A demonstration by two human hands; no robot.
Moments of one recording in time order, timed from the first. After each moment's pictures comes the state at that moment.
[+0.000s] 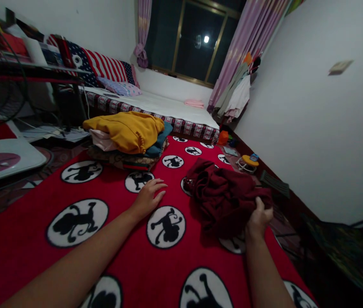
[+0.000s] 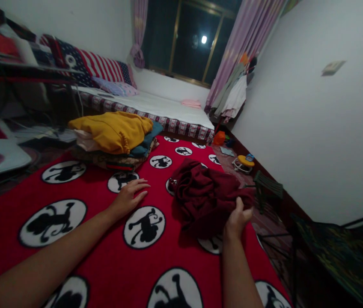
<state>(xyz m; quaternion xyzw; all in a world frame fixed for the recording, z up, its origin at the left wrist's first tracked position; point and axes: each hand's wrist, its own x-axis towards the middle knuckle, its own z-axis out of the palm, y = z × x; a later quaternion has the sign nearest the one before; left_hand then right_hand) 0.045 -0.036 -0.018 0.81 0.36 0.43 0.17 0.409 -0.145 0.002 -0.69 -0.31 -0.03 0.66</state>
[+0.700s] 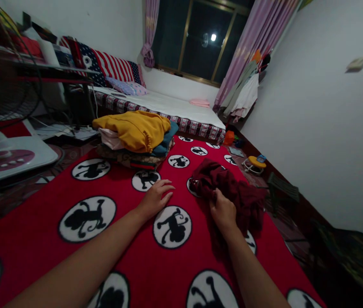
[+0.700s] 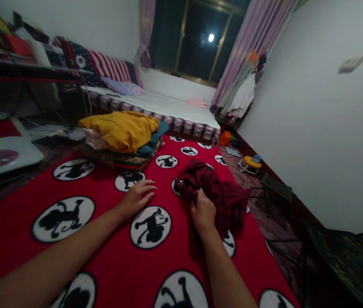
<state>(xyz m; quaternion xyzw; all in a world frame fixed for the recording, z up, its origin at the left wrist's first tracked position) 0.044 -0.042 -0.015 0.83 0.34 0.41 0.17 0.289 -0.124 0.016 -0.79 -0.58 -0.05 0.19</state>
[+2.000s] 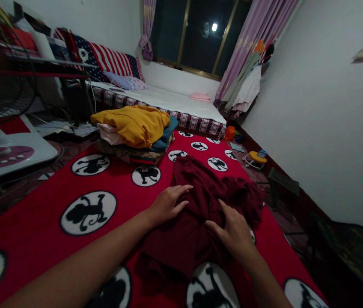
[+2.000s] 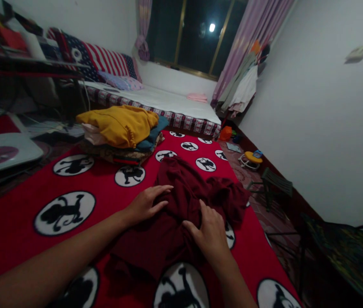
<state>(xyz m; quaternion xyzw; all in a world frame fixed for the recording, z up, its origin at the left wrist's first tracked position) 0.071 -0.081 0.007 0.87 0.24 0.37 0.24 0.294 -0.197 0.026 -0.71 -0.67 -0.02 0.21</state>
